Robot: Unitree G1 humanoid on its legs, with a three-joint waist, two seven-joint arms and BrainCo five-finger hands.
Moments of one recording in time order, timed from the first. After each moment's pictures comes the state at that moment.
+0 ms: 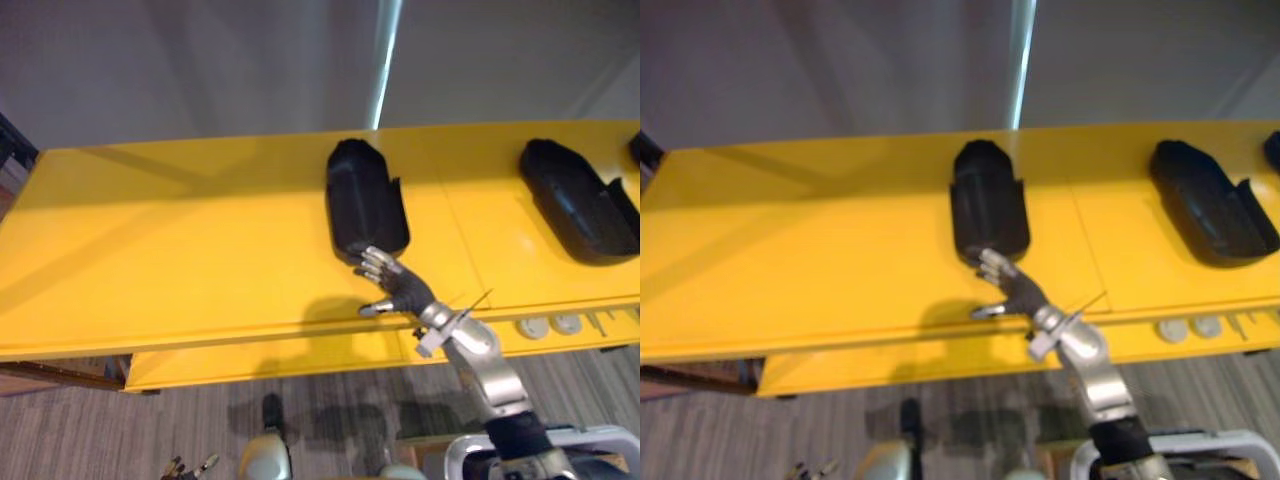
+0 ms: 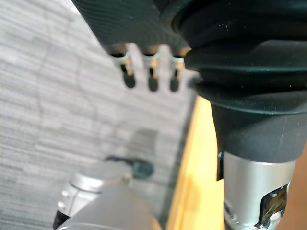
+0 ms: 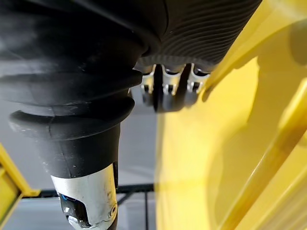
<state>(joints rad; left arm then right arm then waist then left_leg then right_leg) 0.26 0.18 0.18 0.91 -0.35 -0.10 0.06 -0.16 -0.31 0.14 0.02 0.25 -0.07 0.55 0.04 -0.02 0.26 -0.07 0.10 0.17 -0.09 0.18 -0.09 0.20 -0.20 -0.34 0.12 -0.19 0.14</state>
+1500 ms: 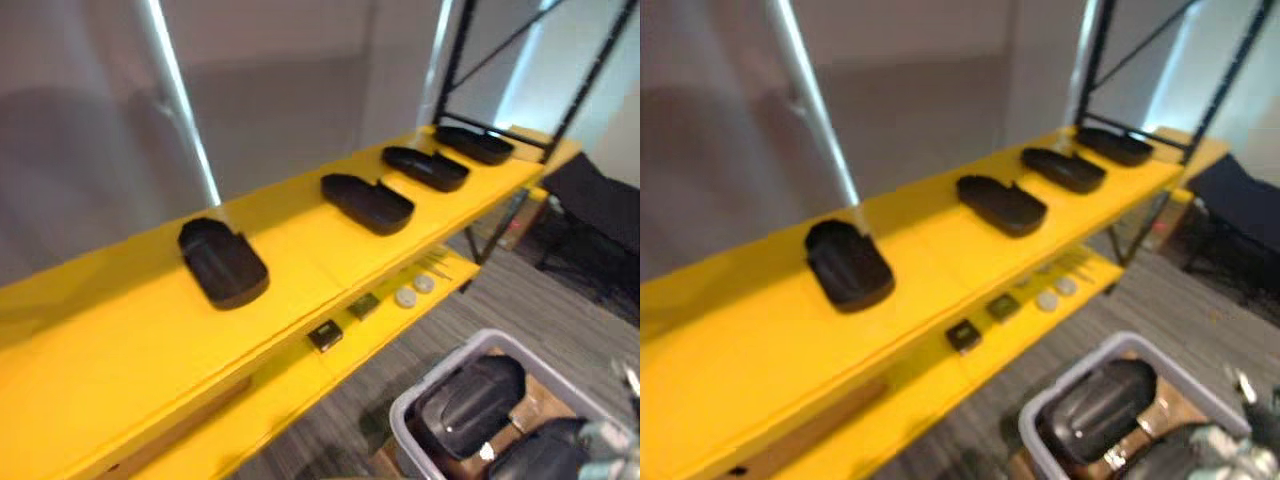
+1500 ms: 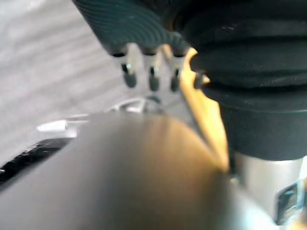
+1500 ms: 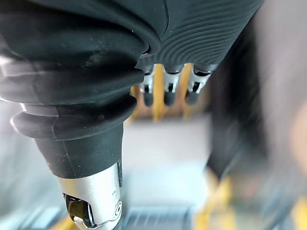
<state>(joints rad) 0.23 0.15 0.07 1.05 -0.03 0.18 -0.09 0.46 -0.04 -0.62 -0.08 0.39 -0.28 -0.29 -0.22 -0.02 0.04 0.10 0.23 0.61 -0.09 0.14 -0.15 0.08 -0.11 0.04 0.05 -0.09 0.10</state>
